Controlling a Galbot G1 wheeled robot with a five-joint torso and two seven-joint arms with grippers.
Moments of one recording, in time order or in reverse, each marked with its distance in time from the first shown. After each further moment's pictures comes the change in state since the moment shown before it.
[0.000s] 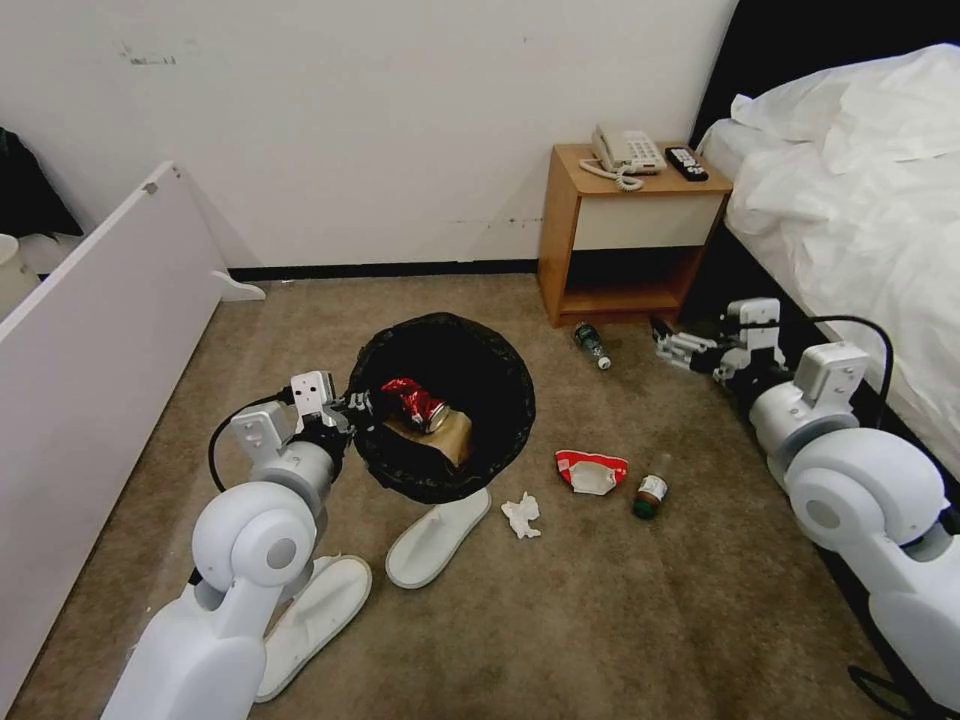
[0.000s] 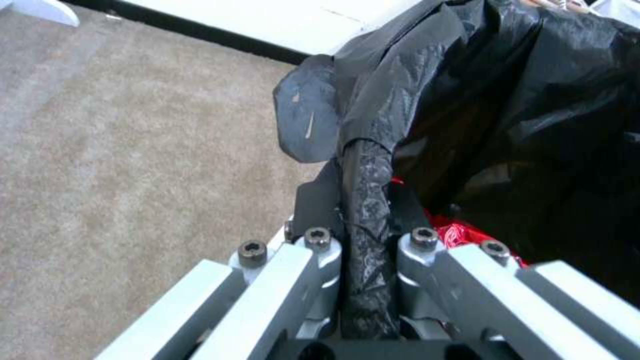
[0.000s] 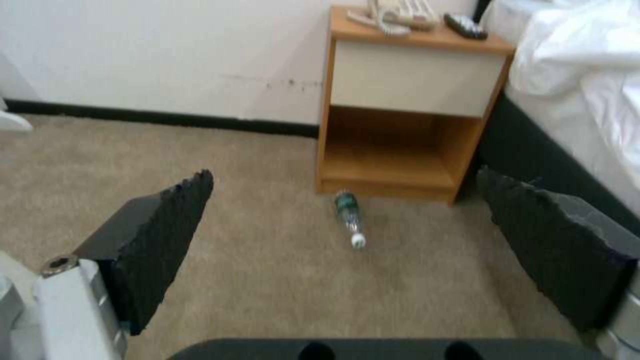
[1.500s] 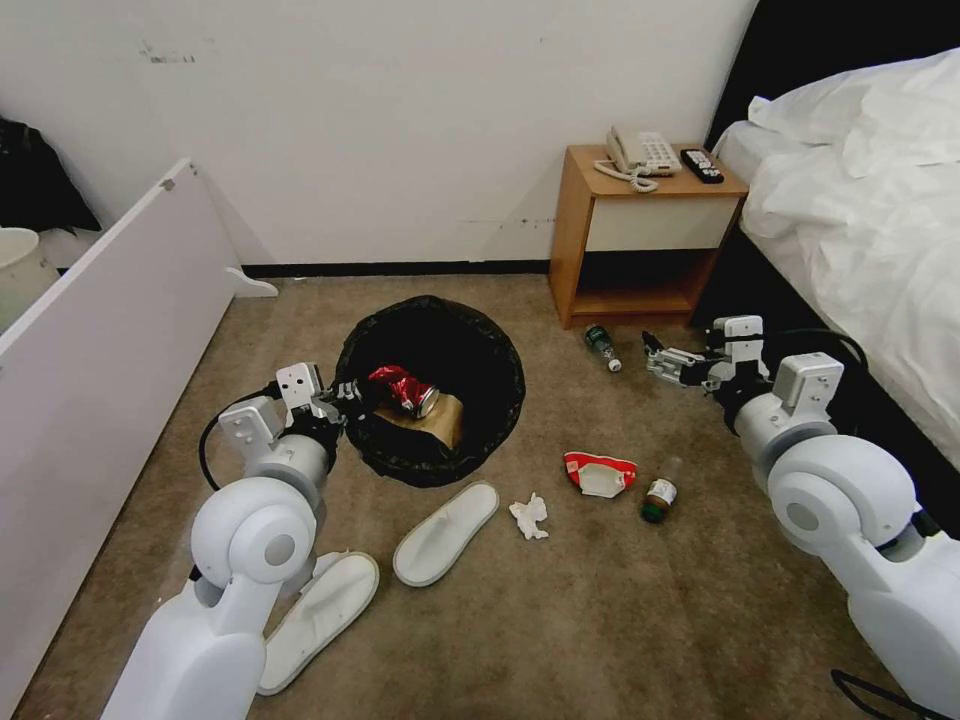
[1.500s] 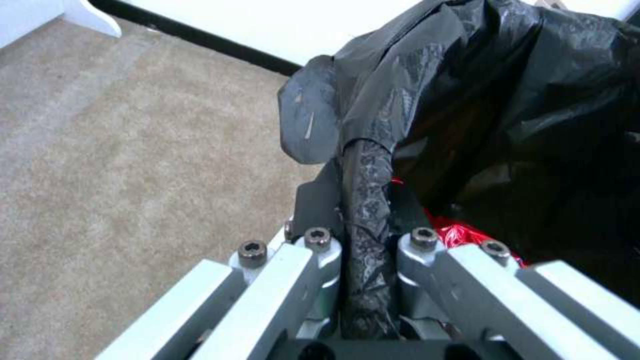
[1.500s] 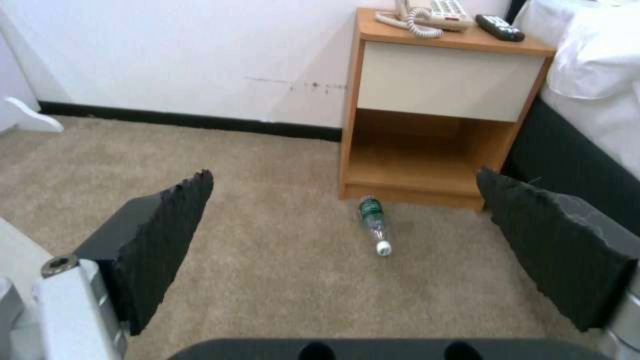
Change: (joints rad) left arm -0.019 -0.009 0.004 0.001 -0.030 -0.048 -0.066; right arm 0.027 0.022 -0.030 -0.031 -0.020 0.019 -0.034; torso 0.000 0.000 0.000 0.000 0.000
